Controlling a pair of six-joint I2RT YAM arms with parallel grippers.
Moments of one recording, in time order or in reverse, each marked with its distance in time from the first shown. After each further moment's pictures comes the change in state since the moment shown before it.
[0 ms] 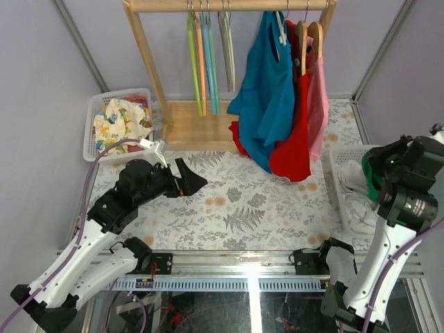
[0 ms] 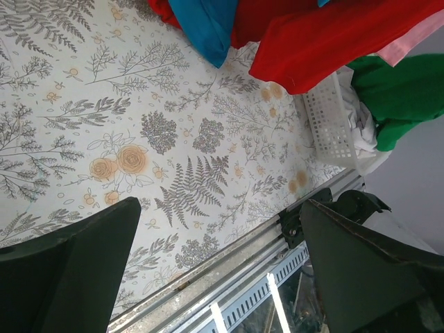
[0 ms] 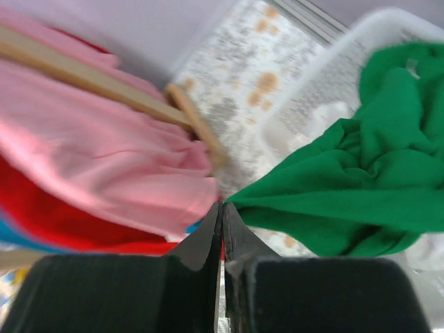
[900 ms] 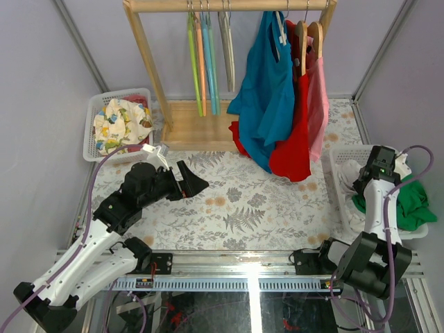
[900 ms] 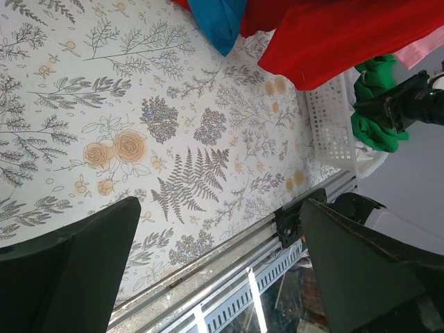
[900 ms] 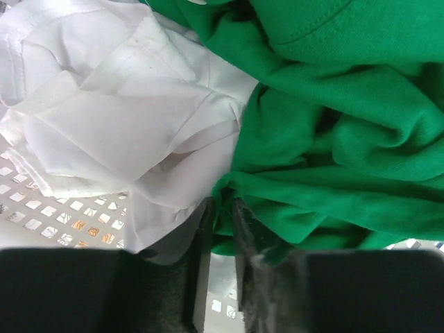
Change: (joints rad) left arm 0.000 -0.008 -0.079 0.044 0.000 -0.071; right arm 0.001 0.313 -0.504 0.192 0.383 0.001
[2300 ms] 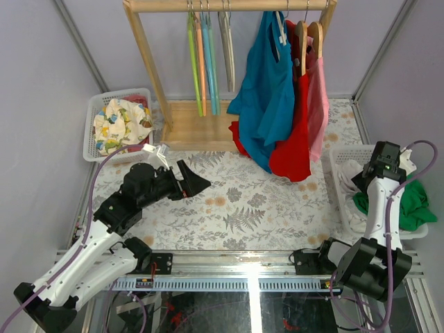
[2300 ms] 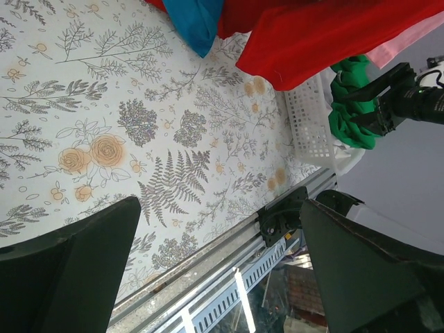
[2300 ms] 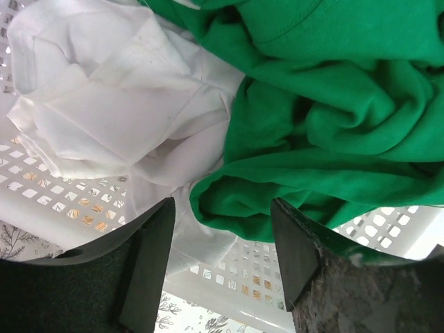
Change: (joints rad) left arm 0.000 -0.010 -0.019 0.060 0.044 -0.034; right arm 0.002 -0.024 0.114 -0.136 0.021 -0.023
